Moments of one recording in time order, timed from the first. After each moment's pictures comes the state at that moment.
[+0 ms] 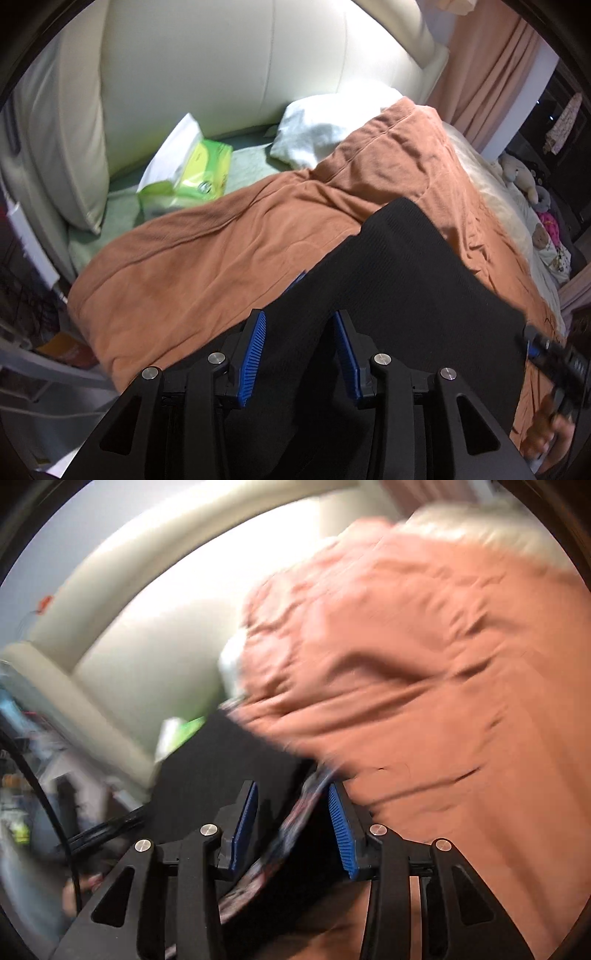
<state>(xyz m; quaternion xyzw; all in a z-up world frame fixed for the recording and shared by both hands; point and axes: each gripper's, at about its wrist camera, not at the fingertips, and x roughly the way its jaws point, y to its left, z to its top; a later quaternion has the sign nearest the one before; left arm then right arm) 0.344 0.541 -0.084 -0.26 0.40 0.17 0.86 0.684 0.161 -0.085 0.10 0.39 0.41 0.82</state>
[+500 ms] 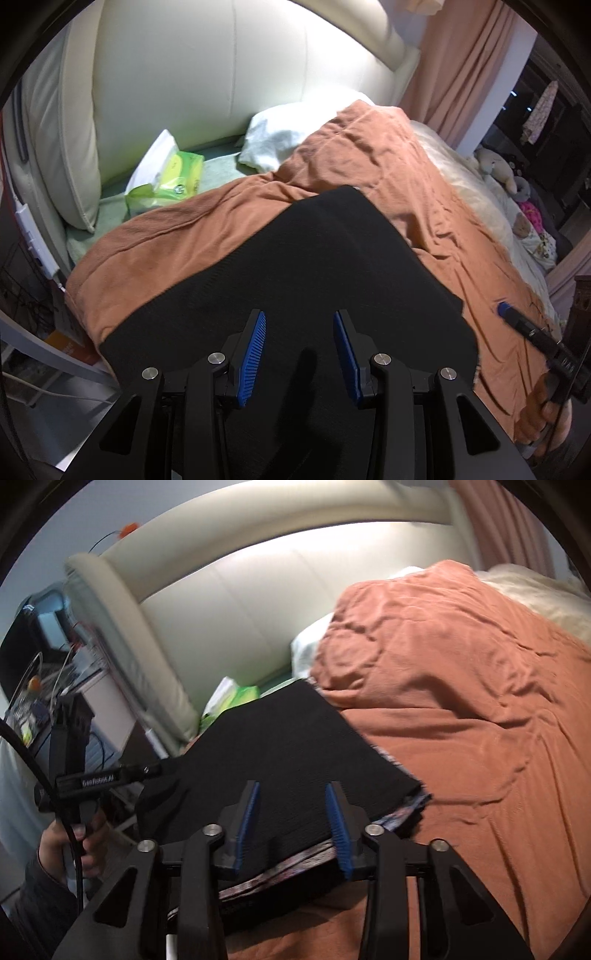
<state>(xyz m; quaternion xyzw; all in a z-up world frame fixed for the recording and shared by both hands) 0.325 0.483 -0.056 -0.25 0.38 0.14 0.88 0.597 0.174 -0.065 -0.02 0.32 0.52 0.79</state>
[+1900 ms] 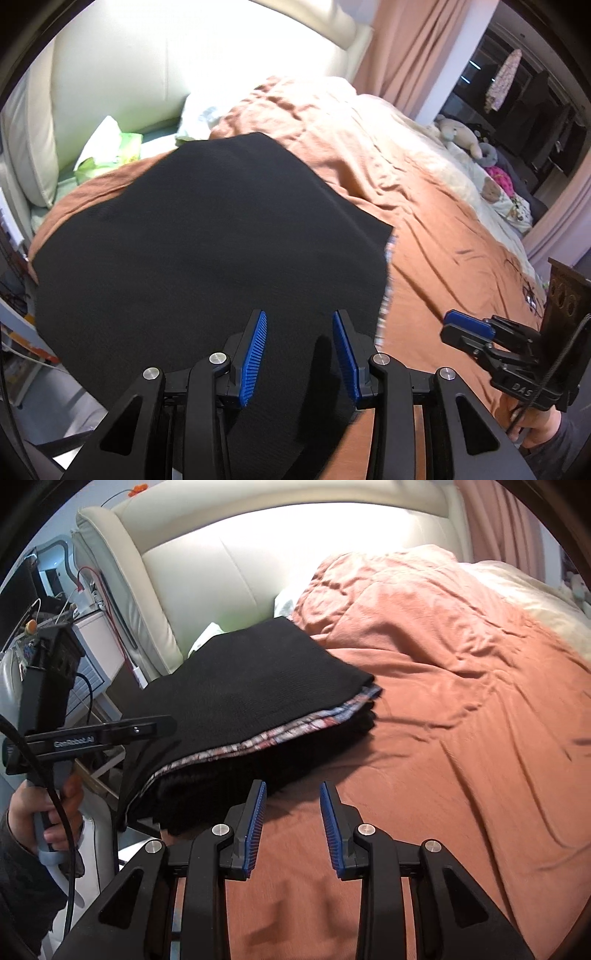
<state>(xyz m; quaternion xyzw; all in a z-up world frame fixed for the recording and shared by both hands) 0.320 0.371 -0.072 -0.22 0.39 0.07 0.89 0.558 0.091 -0.086 -0.09 0.34 0.47 0.81</state>
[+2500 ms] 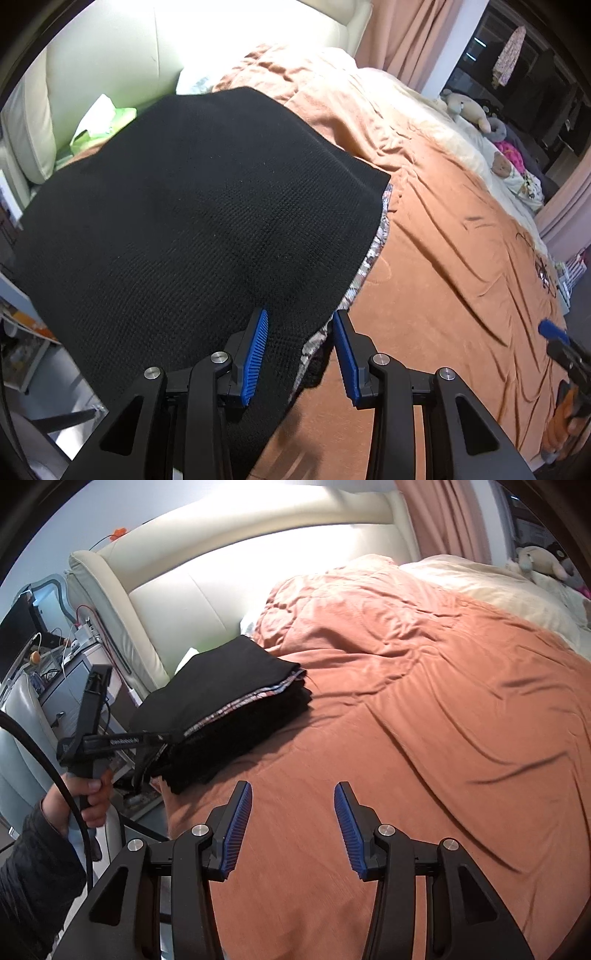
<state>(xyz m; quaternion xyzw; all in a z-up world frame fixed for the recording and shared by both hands) 0.313 0.330 -0.097 -0.21 0.43 0.10 0.87 0.500 -0.060 -0.074 -0.03 0.33 0.43 0.84</state>
